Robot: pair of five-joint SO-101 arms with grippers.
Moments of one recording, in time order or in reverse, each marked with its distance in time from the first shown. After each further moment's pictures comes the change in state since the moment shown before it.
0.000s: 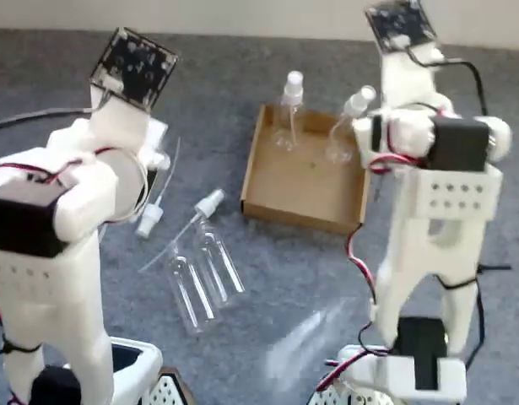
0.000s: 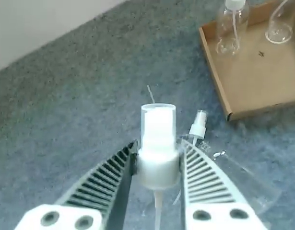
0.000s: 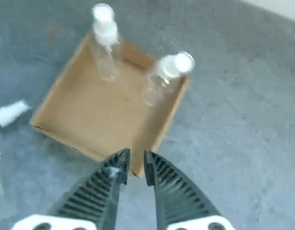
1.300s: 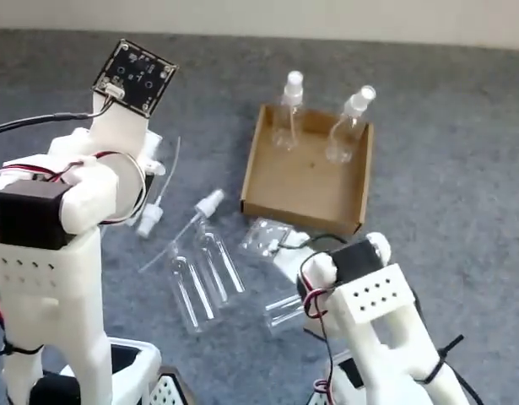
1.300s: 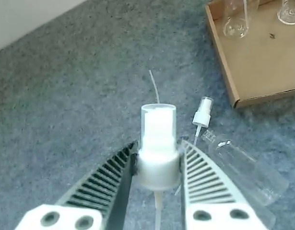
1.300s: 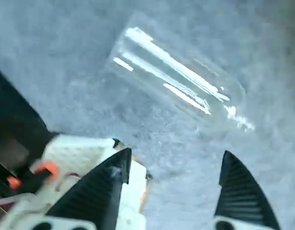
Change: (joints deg) left arm -2.3 -1.9 7.7 -2.5 -0.7; right arm -26.8 -36.6 76.4 -1.1 21.5
